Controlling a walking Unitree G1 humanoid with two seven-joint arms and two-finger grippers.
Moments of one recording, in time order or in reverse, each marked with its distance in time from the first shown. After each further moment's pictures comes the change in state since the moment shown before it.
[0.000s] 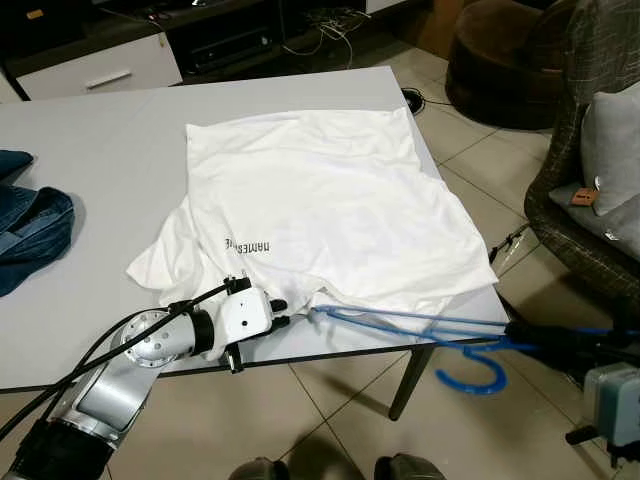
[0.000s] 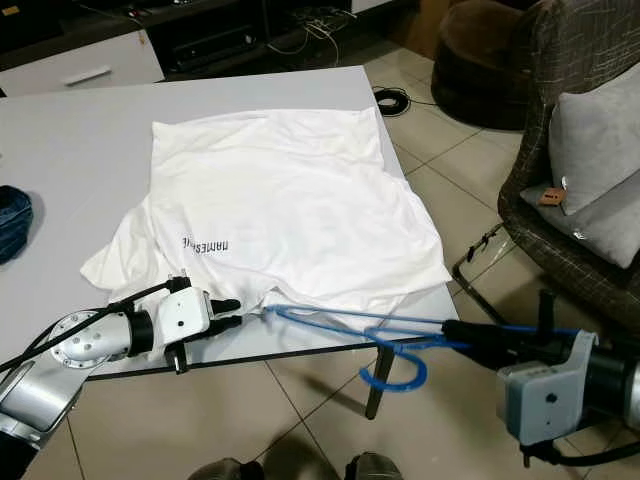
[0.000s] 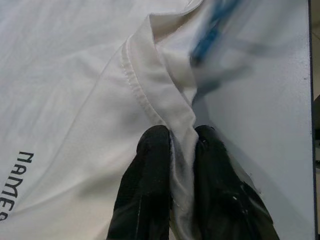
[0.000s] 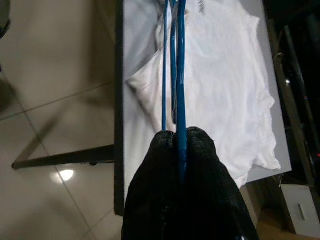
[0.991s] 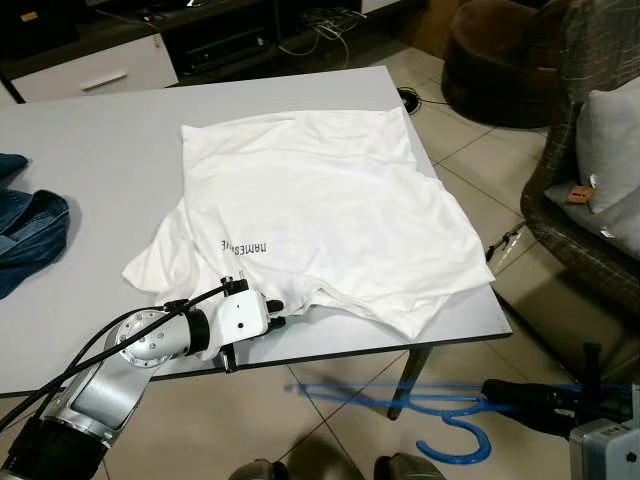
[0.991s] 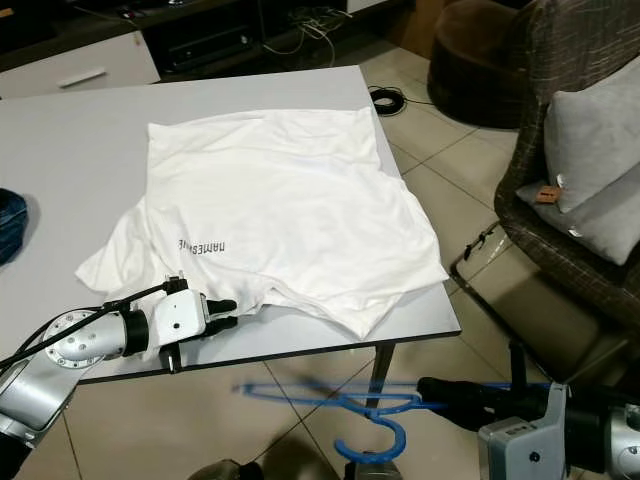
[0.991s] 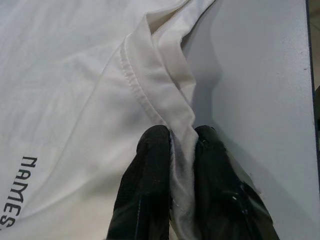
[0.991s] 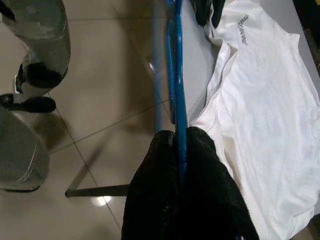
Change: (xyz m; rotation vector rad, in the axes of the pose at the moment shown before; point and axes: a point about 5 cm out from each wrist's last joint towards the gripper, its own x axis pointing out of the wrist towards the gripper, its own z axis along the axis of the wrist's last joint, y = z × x) left arm -0.004 0.002 -0.002 0.038 0.014 -0.009; right arm 0.007 0.034 0.025 0.128 -0.112 0.113
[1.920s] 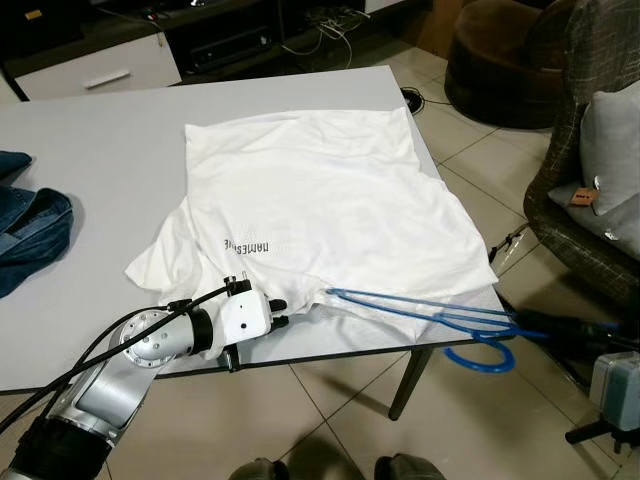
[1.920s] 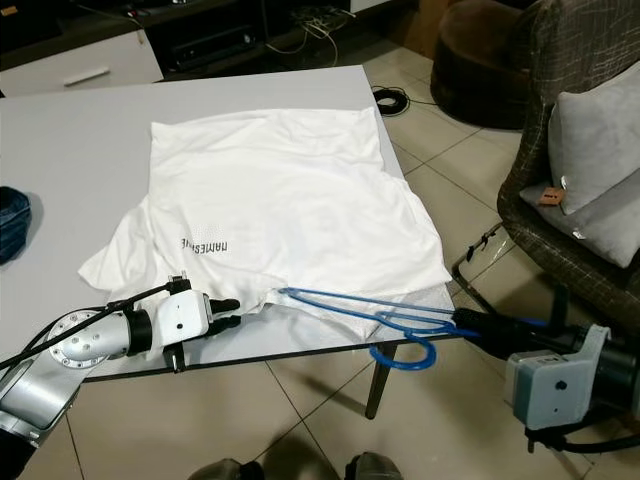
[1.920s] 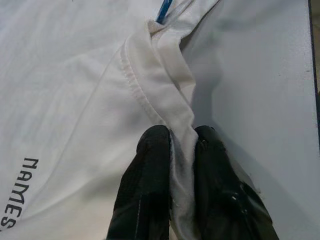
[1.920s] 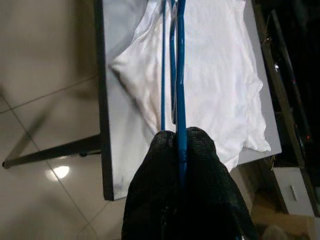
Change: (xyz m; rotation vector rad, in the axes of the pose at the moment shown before) left arm 0.003 -0.001 0.001 0.010 -0.015 0.004; right arm -0.020 -0.039 -0.026 -0.099 0.140 -0.175
